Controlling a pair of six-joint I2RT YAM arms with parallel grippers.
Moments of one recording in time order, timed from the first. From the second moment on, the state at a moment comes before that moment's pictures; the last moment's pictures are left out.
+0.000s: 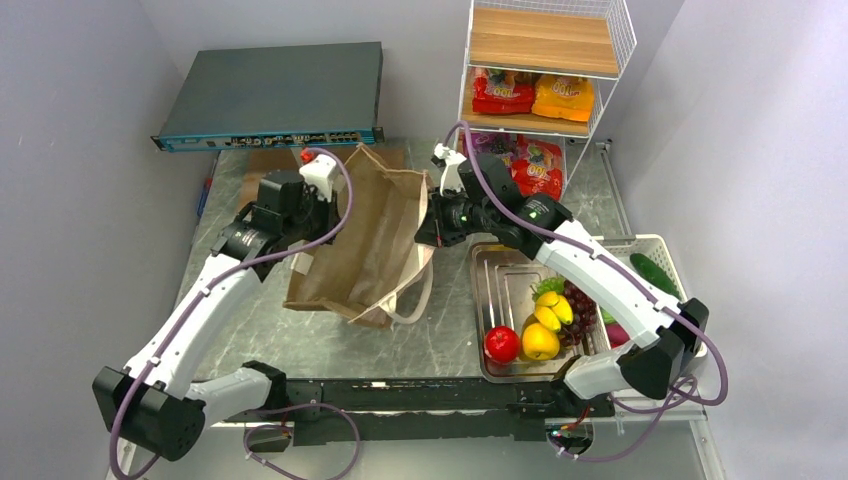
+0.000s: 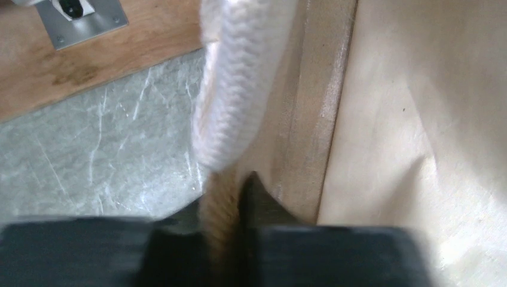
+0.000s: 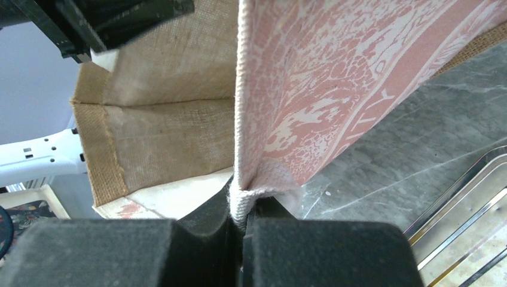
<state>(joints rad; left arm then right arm) -0.38 1.12 1.12 -0.58 0.09 -0.09 0.75 1.39 1.44 -0.67 -0.25 0.43</state>
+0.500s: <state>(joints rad) -0.38 0.94 1.04 -0.55 0.05 -0.15 0.59 1.45 1.43 -0.64 -0.27 0.41</state>
